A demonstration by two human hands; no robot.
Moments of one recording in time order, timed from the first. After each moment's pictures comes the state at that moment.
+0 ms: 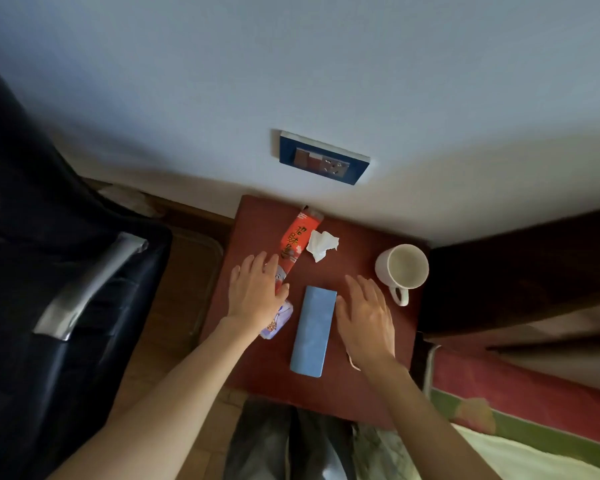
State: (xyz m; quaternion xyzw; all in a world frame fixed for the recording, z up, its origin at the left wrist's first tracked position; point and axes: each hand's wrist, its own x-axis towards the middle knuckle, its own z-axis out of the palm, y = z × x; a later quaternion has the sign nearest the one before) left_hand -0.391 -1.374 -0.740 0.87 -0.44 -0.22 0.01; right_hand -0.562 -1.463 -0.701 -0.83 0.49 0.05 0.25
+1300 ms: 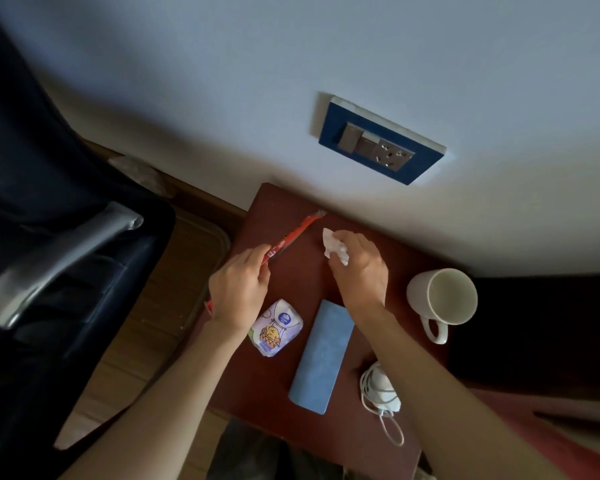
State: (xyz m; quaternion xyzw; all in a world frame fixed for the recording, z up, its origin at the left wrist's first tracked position) left_hand -0.370 -1.361 -0.782 0.92 -0.35 -0.02 0.19; right_hand -0.474 -1.516 -0.776 -0.87 0.40 -0.10 0.27
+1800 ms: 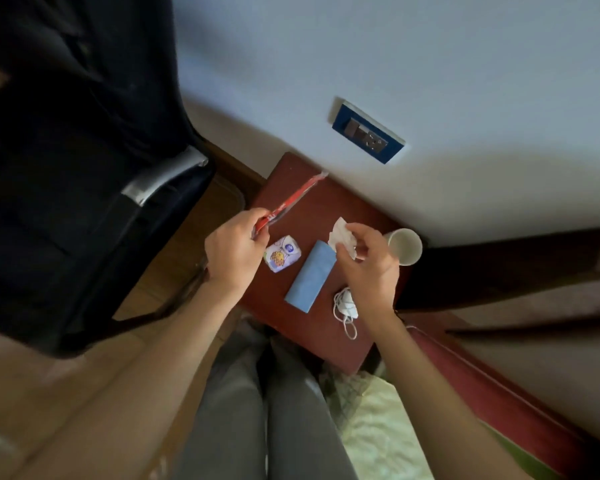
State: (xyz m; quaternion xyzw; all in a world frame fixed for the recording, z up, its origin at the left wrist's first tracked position) left_hand -0.428 -1.299 -0.608 0.93 -0.23 -0.02 0.28; right_hand -0.559 -1.452 -0.604 -0.82 0.39 -0.16 0.39
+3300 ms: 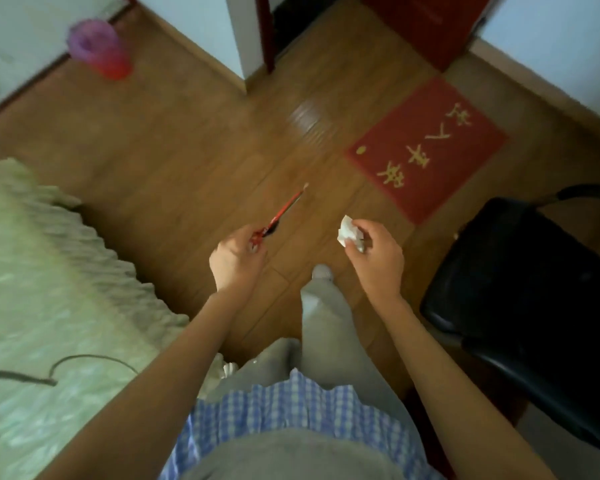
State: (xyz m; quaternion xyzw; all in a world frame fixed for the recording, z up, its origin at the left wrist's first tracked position) left_hand -0.833 -0.654 -0.461 0.70 0.64 0.17 0.26; right_hand -0.626 -0.742 -0.467 -0.82 -0.42 0.19 0.34
